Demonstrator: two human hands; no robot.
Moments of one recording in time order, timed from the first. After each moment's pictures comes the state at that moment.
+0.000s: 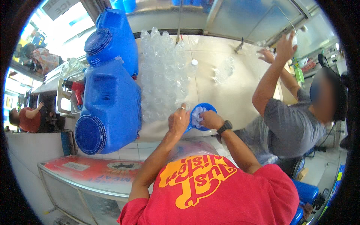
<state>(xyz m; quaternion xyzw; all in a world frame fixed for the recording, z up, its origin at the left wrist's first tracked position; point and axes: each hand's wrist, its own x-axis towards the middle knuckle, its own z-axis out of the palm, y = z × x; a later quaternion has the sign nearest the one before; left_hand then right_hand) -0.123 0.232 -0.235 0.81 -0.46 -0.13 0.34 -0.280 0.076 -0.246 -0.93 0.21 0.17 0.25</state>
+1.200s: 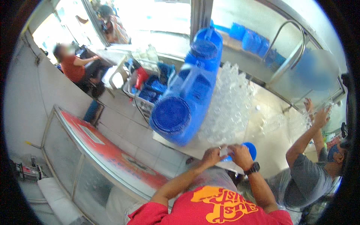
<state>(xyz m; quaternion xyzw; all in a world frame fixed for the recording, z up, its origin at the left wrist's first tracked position) -0.125 0.330 -0.303 0.79 -0.39 -0.23 0.42 -0.214 0.171 -0.163 -0.98 0.07 0.08 0.17</state>
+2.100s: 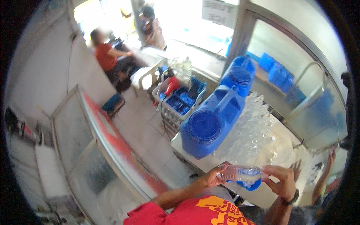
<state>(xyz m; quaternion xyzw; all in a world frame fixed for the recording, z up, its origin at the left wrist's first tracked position) -0.116 0.401 -0.211 0.10 -0.11 -0.55 0.82 -0.221 0.186 0.070 -0.96 -0.08 -0.08 0.27</state>
